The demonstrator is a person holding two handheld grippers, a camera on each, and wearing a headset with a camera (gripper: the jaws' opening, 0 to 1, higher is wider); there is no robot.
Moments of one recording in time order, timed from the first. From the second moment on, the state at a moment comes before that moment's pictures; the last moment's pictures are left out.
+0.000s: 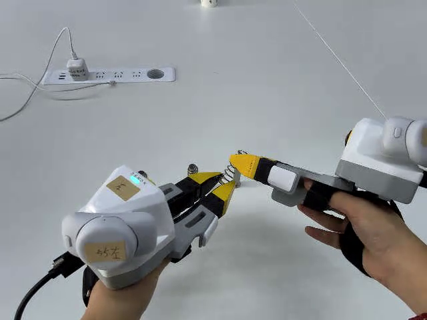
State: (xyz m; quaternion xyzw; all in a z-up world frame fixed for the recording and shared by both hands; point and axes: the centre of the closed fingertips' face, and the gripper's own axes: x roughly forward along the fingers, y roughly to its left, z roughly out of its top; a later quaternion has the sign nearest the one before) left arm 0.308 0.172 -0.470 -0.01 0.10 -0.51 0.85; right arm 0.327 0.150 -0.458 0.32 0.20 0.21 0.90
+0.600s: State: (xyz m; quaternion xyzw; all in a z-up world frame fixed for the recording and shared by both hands) left arm 0.309 0.172 -0.470 0.00 0.10 -0.51 0.85; right arm 0.328 0.159 -0.447 0.33 0.18 0.22 0.90
